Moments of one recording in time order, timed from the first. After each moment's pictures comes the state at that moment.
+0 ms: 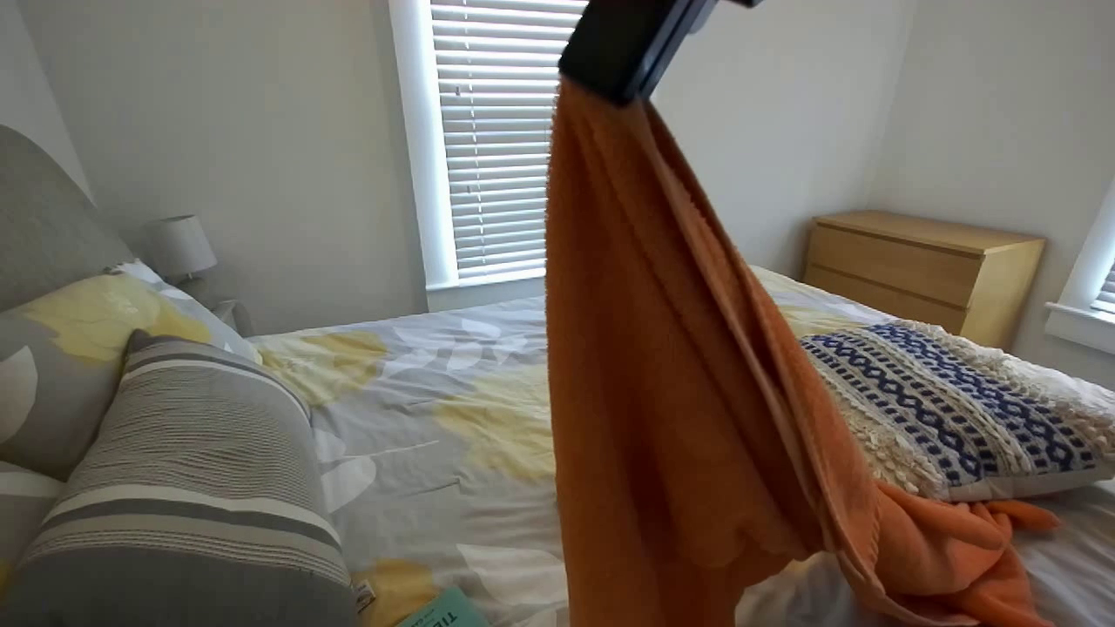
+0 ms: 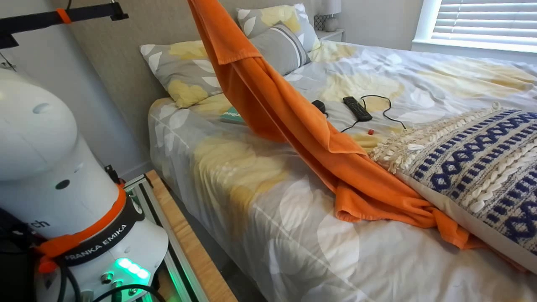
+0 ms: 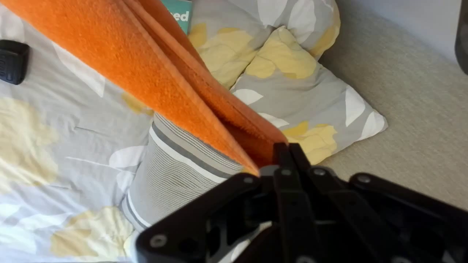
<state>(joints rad) 0.36 -0.38 0.20 -1.99 0.46 1.99 -0.21</state>
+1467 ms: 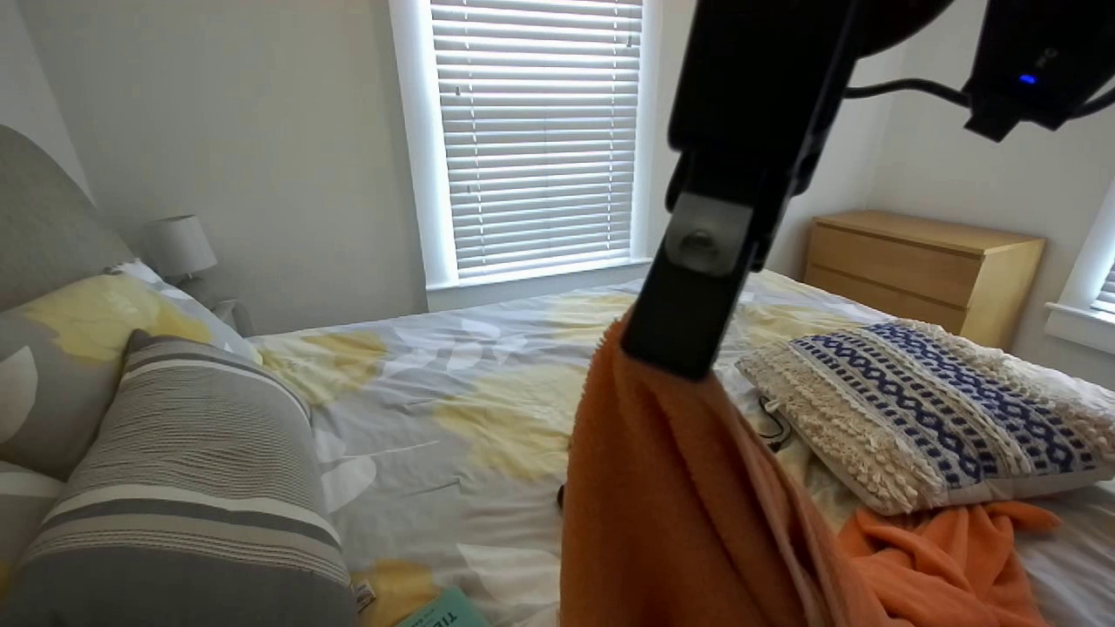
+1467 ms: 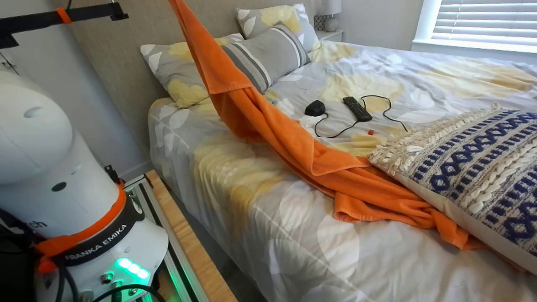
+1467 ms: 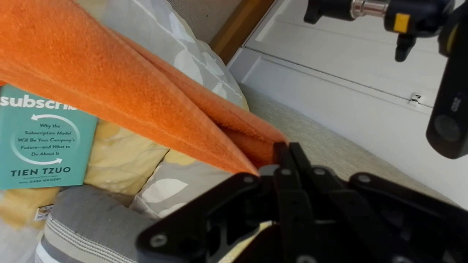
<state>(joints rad) 0.30 -0.20 0.14 -1.94 0.71 1.65 -0.47</state>
